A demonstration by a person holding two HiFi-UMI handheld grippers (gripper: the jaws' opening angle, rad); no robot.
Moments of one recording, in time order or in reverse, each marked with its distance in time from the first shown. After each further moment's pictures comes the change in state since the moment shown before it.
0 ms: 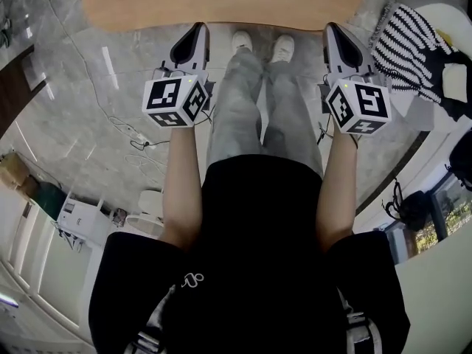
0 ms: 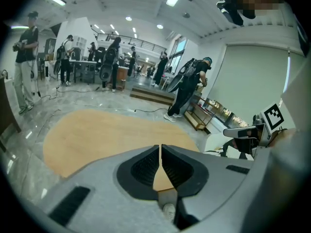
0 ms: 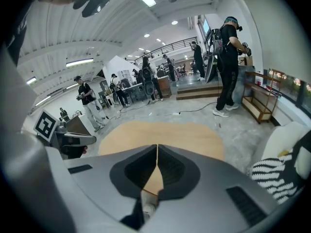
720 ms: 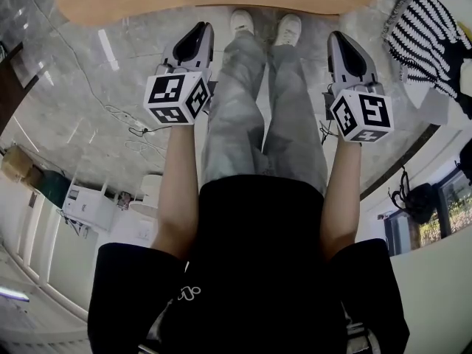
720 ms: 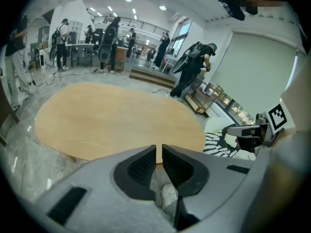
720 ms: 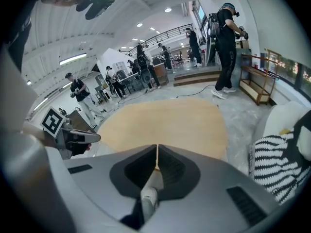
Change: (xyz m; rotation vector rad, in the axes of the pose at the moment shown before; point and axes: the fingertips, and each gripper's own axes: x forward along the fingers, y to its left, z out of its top) left arm 0.049 0.015 -0.127 -0.024 0.199 -0.020; right arm 0.025 -0.023 -0.133 0.066 0.128 0.006
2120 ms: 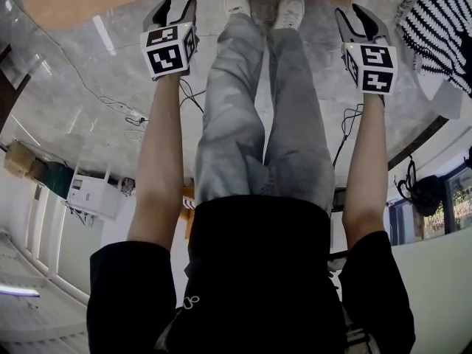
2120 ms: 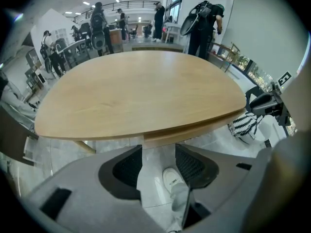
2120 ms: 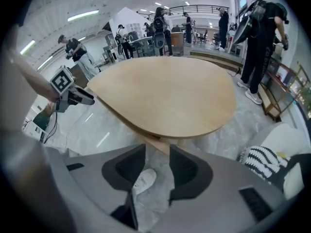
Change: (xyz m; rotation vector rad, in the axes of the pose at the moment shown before) left arm 0.104 0.099 -0.119 0.143 0.287 0.218; right arm 0.086 -0.101 -0.139 -0.291 0.340 -0.029
